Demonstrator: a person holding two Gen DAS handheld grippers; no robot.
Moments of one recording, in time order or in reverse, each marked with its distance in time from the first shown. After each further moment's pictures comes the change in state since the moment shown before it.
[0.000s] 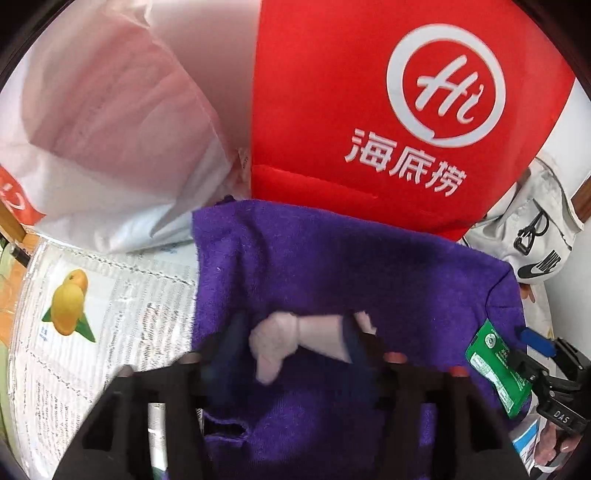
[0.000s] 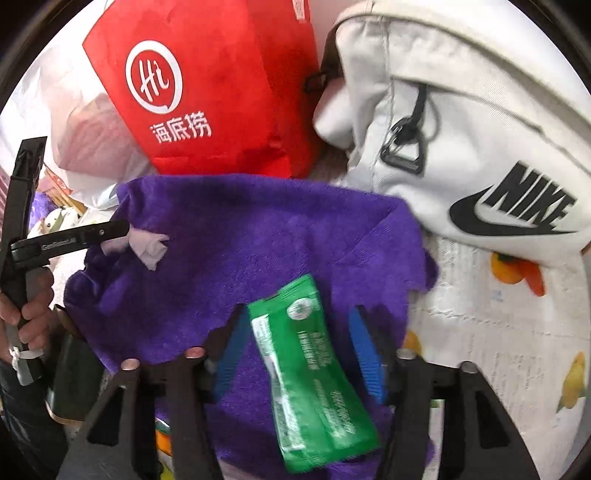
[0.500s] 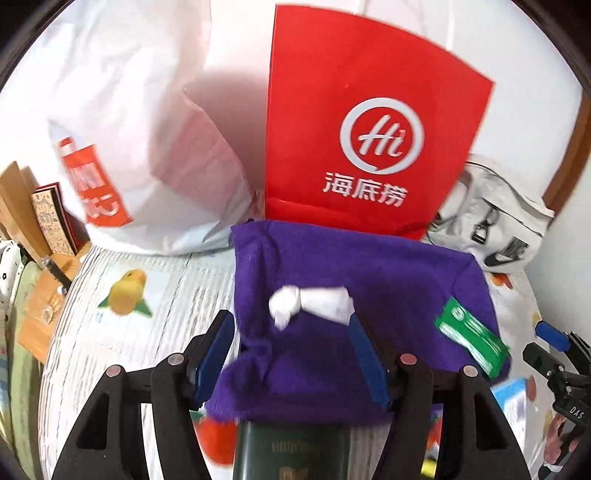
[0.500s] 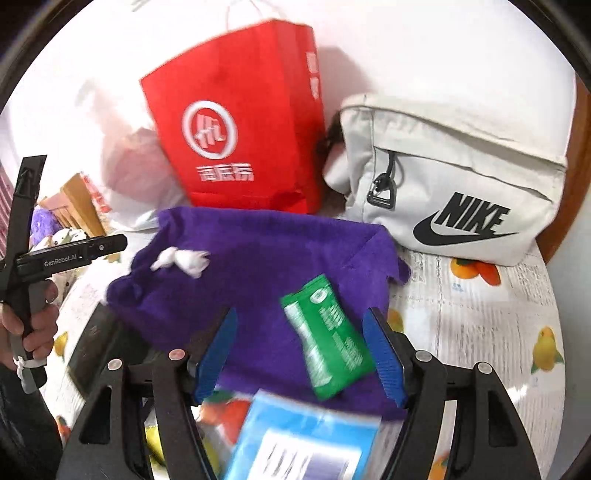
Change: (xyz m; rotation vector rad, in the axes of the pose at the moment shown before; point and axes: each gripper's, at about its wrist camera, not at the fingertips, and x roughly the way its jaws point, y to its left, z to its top) left arm -0.095 0.000 -0.046 0.048 -0.132 0.019; right arm -0.091 0.030 -0.048 -0.005 -0.167 -0.015
